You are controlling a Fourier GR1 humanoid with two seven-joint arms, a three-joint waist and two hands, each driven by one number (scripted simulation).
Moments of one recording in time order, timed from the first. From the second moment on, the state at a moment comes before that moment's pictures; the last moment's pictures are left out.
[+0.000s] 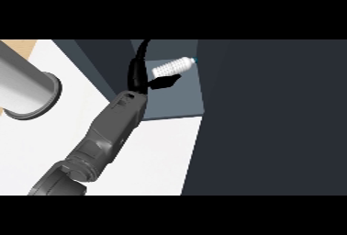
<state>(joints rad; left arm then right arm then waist) -1.10 0.00 -0.09 -0.13 0.21 0.68 -0.58 0.18 -0.44 0.74 -2.48 0.03 -0.42 0.10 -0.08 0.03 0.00</state>
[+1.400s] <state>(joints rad) -0.77 0.00 -0.23 -0.69 0.48 0.03 -0.58 0.21 -0.49 0.71 -2.49 0.04 -0.49 0.13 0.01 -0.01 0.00</state>
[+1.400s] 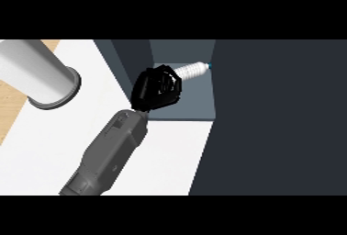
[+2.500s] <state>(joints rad) 0.12 0.28 -0.33 -1.71 0.56 0.02 -0.43 0.02 -0.54 0.81 -2.48 0.03 -0.34 0.30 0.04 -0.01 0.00</state>
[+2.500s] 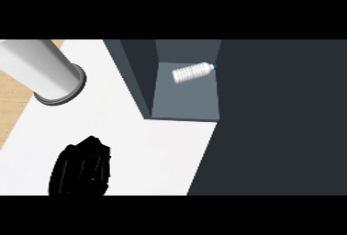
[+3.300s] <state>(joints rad) 0.55 0.46 -0.15 -2.01 0.69 -0.15 -0.49 -0.48 -0.08 0.75 -2.28 0.10 -0.40 0.69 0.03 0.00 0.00</state>
